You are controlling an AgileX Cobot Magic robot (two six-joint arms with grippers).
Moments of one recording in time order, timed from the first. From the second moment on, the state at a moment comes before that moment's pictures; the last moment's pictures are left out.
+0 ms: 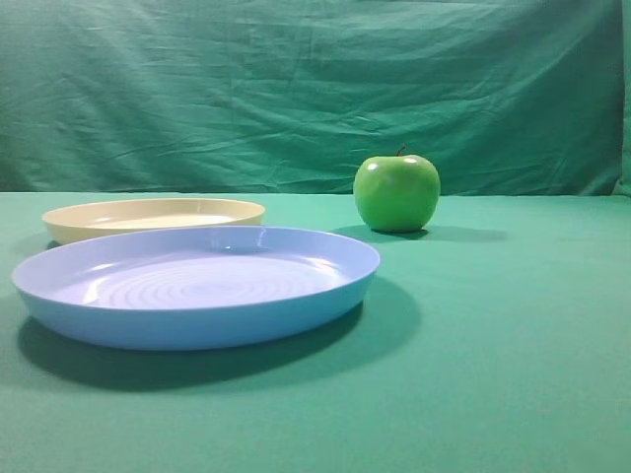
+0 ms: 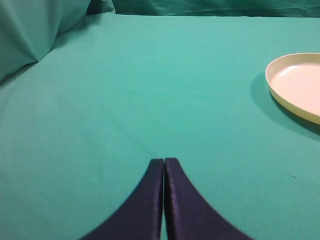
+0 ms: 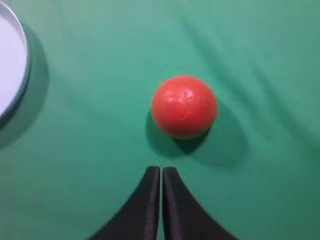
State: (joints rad) left arm 0.06 -0.02 0.01 0.32 0.38 -0.33; right arm 0.21 1.04 -0.76 0.15 1.00 -0.16
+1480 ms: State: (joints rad) left arm 0.06 -0.02 0.01 0.32 0.38 -0.33; right arm 0.30 1.63 -0.81 0.00 0.70 -0.12
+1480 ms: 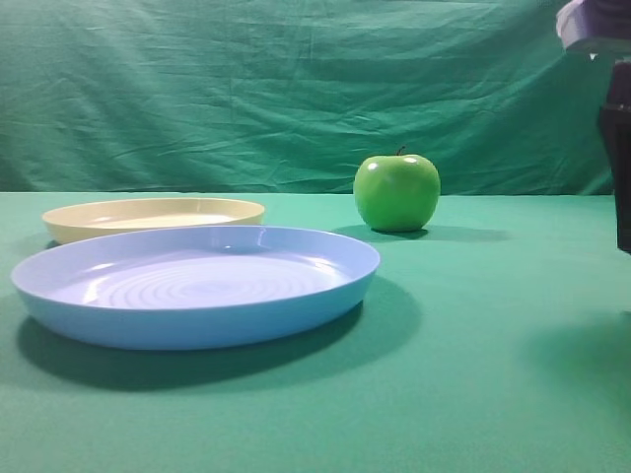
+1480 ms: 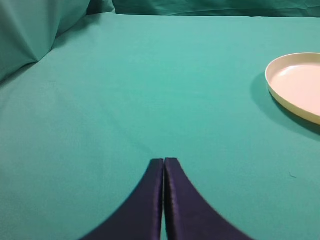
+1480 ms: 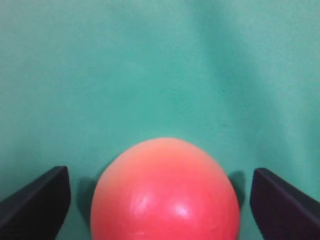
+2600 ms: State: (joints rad) left arm 0.06 -0.02 0.01 0.32 0.38 -0.33; right arm 0.47 1.72 -1.50 0.09 0.83 -0.27
